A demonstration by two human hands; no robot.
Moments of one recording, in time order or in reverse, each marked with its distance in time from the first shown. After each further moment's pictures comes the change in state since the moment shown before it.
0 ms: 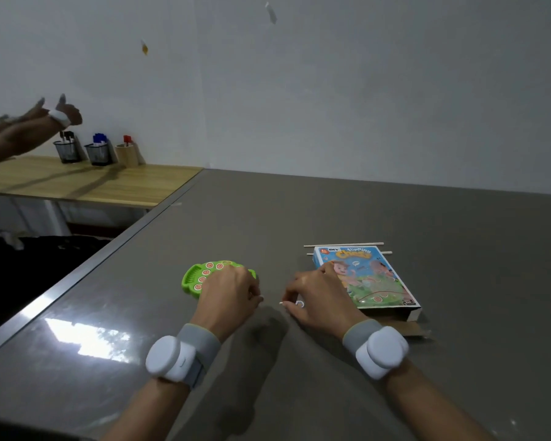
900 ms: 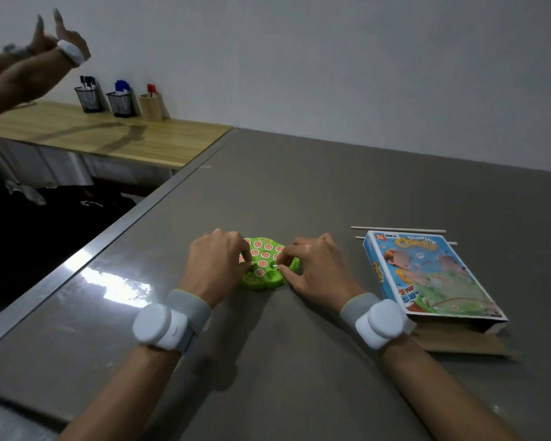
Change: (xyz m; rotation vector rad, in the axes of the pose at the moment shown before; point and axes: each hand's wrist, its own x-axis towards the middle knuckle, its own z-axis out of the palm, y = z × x) left_hand 0.027 -0.100 0.012 0.074 -0.025 -0.124; right_hand 0.082 -0.042 0.049 0.206 0.101 -0.062
